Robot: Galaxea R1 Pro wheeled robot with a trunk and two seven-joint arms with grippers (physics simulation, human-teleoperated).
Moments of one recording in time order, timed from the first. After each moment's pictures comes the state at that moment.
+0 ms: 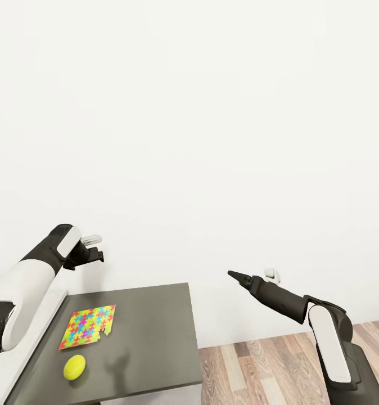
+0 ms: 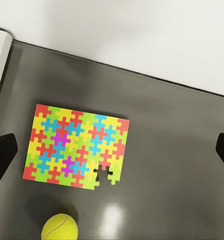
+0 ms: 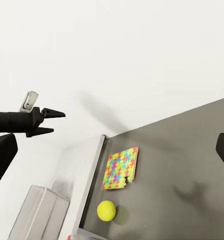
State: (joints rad) left arm -1.16 0.26 -0.09 -0.45 0.57 1.02 0.36; right arm -0.33 0.00 -0.21 -1.58 -0.69 1.04 0.42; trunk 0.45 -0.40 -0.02
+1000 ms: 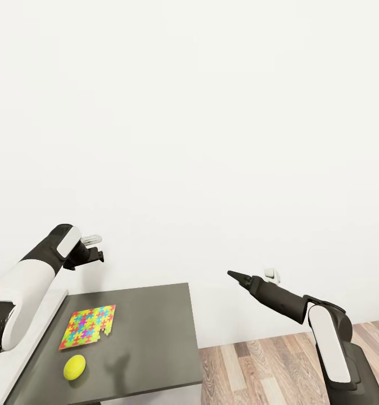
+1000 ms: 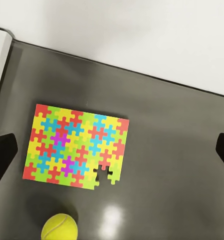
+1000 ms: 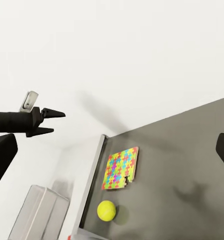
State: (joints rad) left arm -1.16 0.26 -0.09 -0.45 0.57 1.02 0.36; right arm -0.33 0.00 -0.21 -1.58 -0.69 1.04 0.42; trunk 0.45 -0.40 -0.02
